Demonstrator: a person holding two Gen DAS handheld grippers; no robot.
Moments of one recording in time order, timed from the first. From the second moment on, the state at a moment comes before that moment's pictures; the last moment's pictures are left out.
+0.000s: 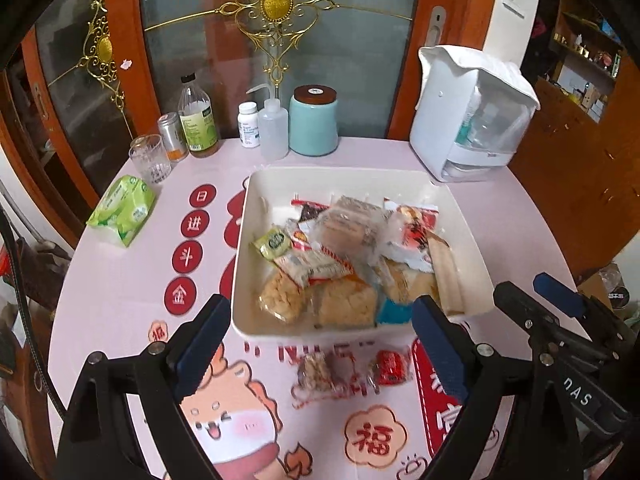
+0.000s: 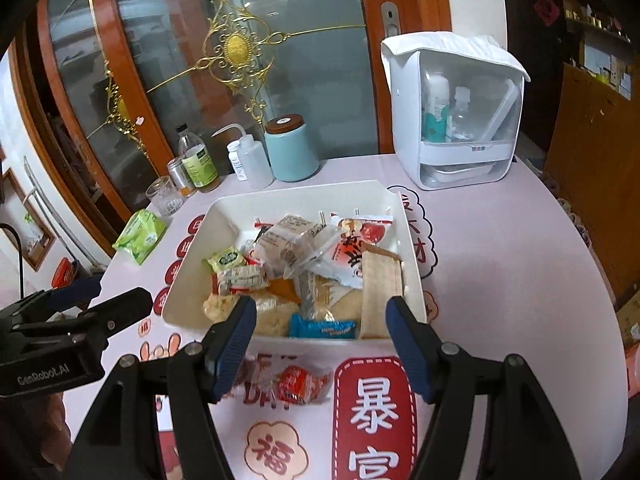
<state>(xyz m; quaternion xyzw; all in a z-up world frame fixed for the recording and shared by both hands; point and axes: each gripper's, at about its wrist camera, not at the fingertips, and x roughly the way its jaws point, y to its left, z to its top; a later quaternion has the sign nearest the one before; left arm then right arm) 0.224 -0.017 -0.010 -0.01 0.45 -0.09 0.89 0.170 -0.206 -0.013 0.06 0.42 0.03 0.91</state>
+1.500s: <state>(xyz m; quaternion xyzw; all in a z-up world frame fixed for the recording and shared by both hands) 0.245 0.006 -0.186 -0.01 0.59 -0.10 0.80 0.206 -0.160 -0.185 0.06 0.58 0.08 0.81</state>
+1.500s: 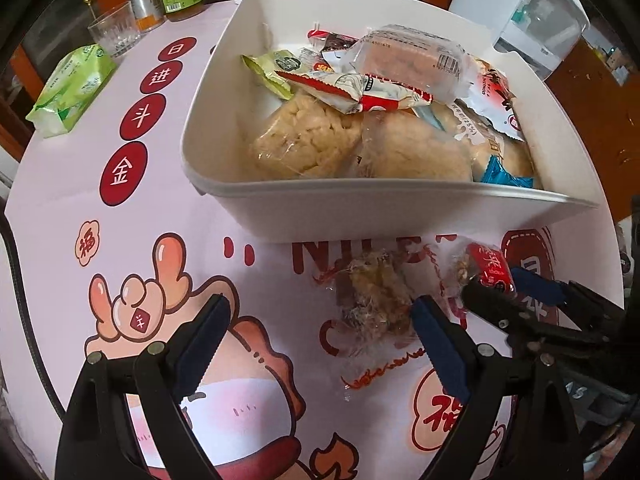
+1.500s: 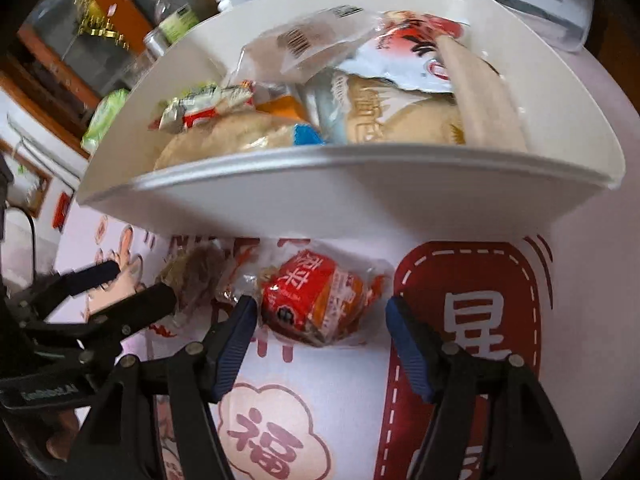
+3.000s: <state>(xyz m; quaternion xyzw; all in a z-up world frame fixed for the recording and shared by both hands) 0.181 -0.031 -0.172 -0.01 0.57 -0.09 0.82 0.136 -0.191 -0.143 0.04 0.56 0.09 0.82</state>
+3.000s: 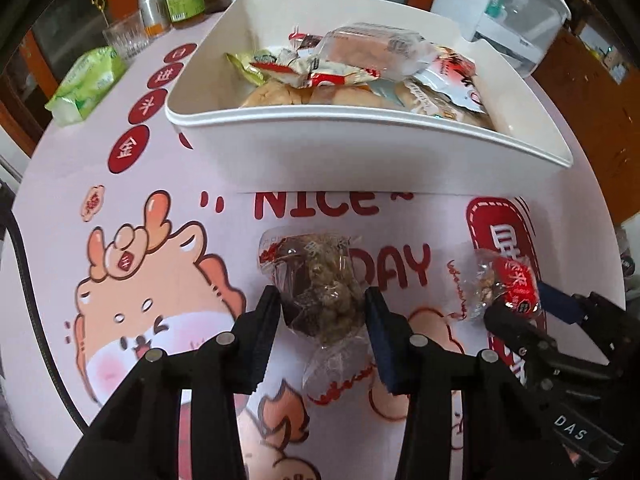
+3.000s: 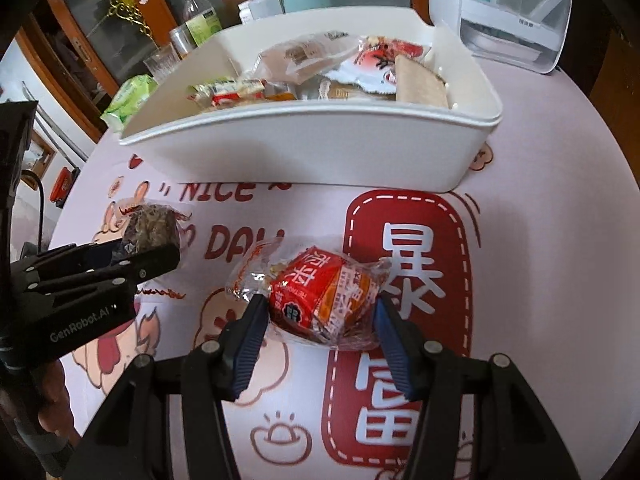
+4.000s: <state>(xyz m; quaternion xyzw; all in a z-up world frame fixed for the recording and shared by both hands) 0.267 -0.016 0.016 0.05 0.41 -0.06 0.91 0.234 -0.197 0.032 -0.01 0.35 0.03 0.93</state>
